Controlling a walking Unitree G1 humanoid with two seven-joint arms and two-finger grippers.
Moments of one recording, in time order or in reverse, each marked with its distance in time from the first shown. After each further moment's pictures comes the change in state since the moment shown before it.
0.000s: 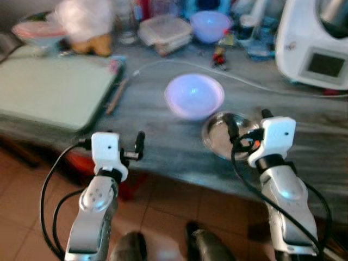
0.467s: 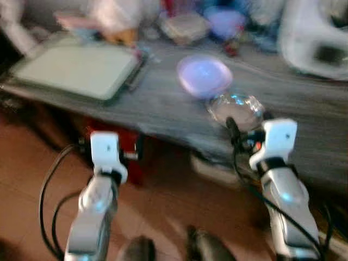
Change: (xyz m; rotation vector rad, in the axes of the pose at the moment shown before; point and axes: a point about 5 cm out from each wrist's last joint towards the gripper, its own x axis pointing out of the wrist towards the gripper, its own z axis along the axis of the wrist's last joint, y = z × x) left arm -0.001 -0.001 0.002 -0.010 0.003 -0.022; right arm -0.005 -0.005 -0.004 0.004 0.014 -0.038
